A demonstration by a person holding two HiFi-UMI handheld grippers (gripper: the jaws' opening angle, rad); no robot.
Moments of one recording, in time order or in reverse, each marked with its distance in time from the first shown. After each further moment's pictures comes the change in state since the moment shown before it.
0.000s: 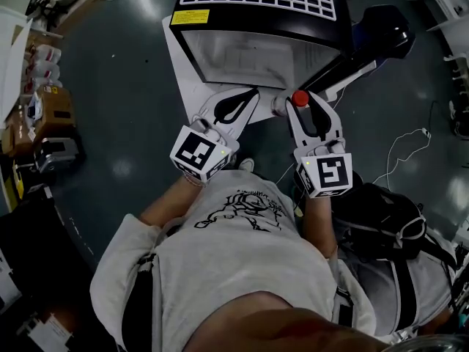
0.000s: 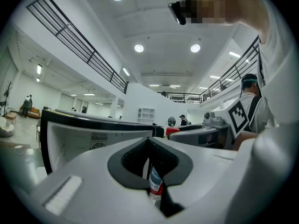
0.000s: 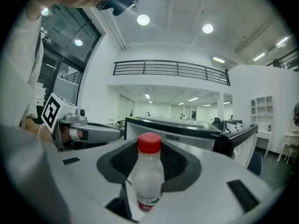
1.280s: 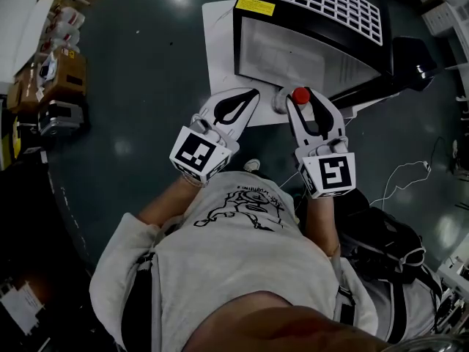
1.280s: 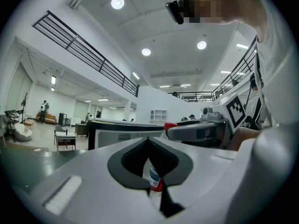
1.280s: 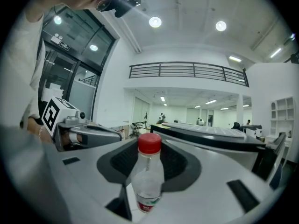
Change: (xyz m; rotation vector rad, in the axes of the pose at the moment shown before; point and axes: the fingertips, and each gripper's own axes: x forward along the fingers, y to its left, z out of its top) left arm -0.088 0.060 -0.012 0.018 -0.012 0.177; right arm 0.062 0.091 0.013 -0.061 -0.027 0.199
